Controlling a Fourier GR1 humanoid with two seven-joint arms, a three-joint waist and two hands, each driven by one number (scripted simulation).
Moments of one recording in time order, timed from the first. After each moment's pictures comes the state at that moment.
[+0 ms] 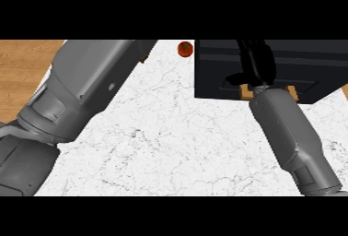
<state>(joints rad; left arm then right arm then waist) -1.53 0.15 -0.28 -0.44 0.53 0.56 0.11 -0.83 -0.18 0.02 -0.75 1.04 -0.51 -0.05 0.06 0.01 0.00</state>
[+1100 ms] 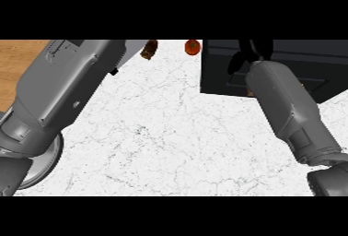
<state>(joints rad) -1.29 0.29 -0.32 -0.78 0.51 0.52 0.22 -1.14 -0.19 -0.11 -0.35 1.03 -0.61 -0.16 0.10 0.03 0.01</state>
